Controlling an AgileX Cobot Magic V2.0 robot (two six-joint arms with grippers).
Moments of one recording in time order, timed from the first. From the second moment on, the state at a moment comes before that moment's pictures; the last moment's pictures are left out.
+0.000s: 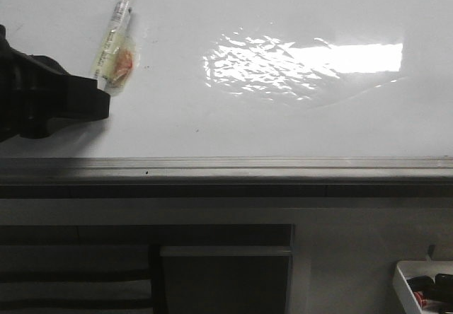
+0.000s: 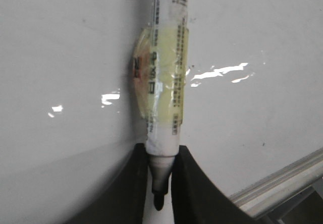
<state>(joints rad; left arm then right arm) -0.67 1.30 -0.38 -0.14 -0.49 -0.09 0.27 0.37 -0.16 0.07 0.15 0.01</state>
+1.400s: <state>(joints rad) -0.67 1.20 -0.38 0.78 -0.65 -0.01 0.86 0.95 -0.76 0.05 0.37 0.00</state>
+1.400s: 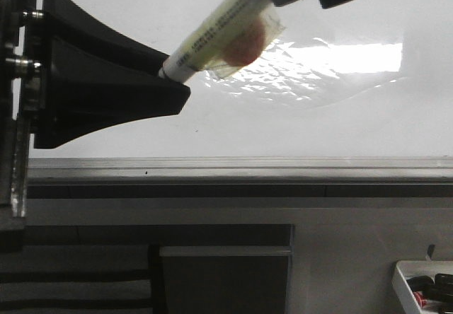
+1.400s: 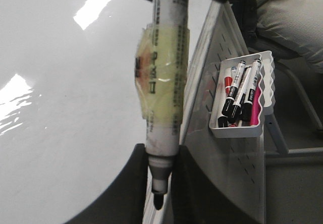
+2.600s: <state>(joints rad) -0.67 1.20 -0.38 0.80 -0.68 -0.01 0.91 0.99 -0.76 0.05 0.31 0.00</state>
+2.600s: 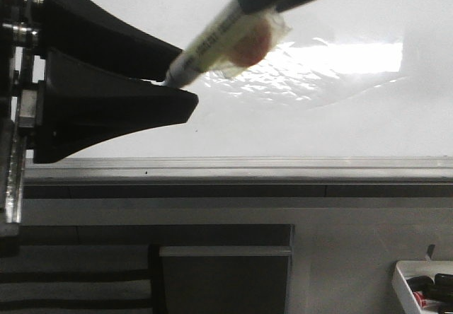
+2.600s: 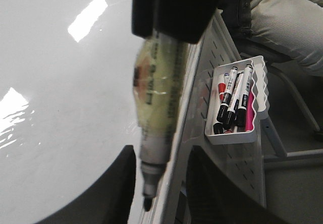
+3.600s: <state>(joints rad) -0.53 0.86 -0.37 0.46 -0.31 -0.01 0.70 1.14 -0.92 -0.03 0.32 0.00</state>
